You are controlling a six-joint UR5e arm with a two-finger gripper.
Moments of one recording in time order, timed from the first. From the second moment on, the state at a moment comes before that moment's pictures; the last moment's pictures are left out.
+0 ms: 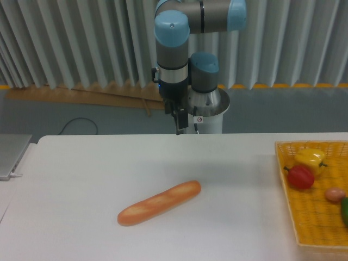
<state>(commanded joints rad) 2.23 -1.62 -1.48 -1.58 1.46 1.26</state>
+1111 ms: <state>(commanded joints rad) 2.22 -1.63 -1.49 -1.58 1.51 1.45</state>
